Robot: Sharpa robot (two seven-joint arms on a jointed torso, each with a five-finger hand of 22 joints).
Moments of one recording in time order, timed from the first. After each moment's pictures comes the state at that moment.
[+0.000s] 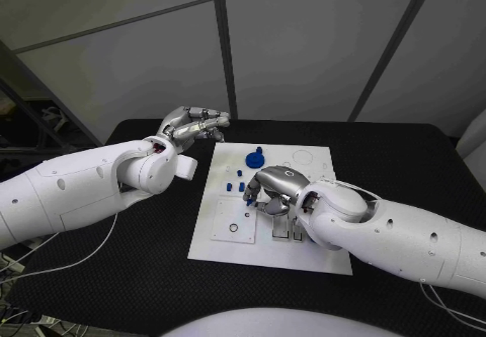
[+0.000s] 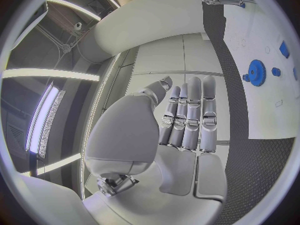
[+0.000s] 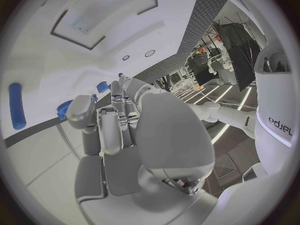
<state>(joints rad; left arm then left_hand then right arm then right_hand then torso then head) 1.12 -0.92 0.07 1.49 -0.09 -0.28 0.37 1.36 -0.14 0.40 -0.02 0.14 1.04 0.17 0.12 0.07 1.03 0.11 0.42 0.08 1.04 0.04 0.94 0.39 0.18 1.01 0.14 0.40 1.11 1.05 -0.55 -0.01 1.54 -1.65 -0.27 -0.13 1.47 -0.11 0.44 0.04 0.19 1.11 0.13 0.17 0.09 1.19 0.06 0.20 0.13 1.46 -0.01 1.38 1.30 0.12 1.24 0.10 1.28 1.10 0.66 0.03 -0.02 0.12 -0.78</state>
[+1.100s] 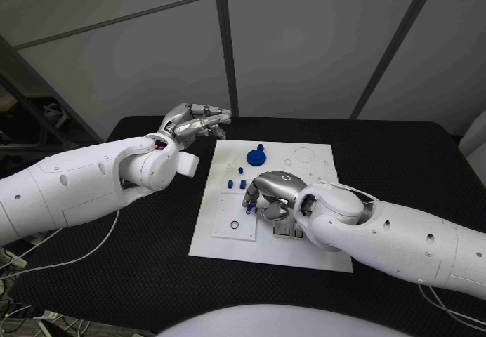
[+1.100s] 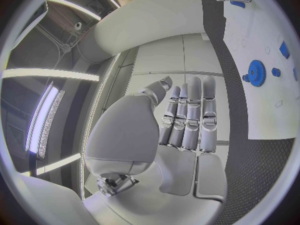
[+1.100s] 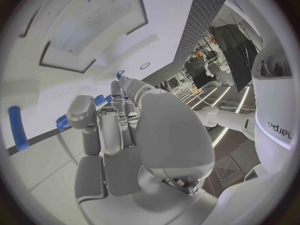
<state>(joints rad) 1.12 -0.92 0.07 1.49 -0.09 -0.28 0.37 1.36 -0.14 0.40 -0.02 0.14 1.04 0.17 0.12 0.07 1.03 0.11 0.42 0.08 1.04 0.04 0.94 0.39 0.18 1.01 0.14 0.40 1.11 1.05 -0.54 -0.03 1.54 -1.64 -0.22 -0.13 1.47 -0.11 0.44 0.04 0.19 1.11 0.14 0.17 0.09 1.19 0.06 0.20 0.13 1.46 -0.01 1.39 1.30 0.12 1.24 0.10 1.28 1.10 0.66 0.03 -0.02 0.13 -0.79</state>
